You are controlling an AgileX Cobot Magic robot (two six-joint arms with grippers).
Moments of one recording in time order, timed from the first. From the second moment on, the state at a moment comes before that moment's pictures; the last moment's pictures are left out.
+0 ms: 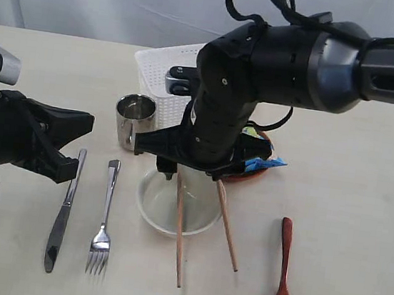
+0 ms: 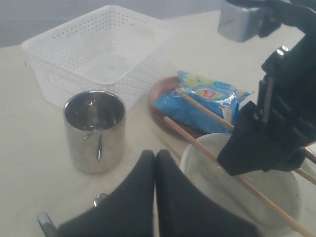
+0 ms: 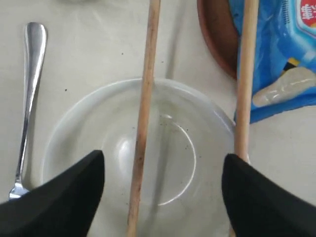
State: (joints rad) left arm -0.34 1.26 -0.34 0.68 -0.54 -0.61; right arm 0.80 1.89 -1.32 -0.11 0.81 0.64
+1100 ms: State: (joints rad) left arm -0.34 1.26 -0.34 0.68 -0.54 -0.61; right arm 0.77 1.91 -1.32 -0.16 0.78 0.62
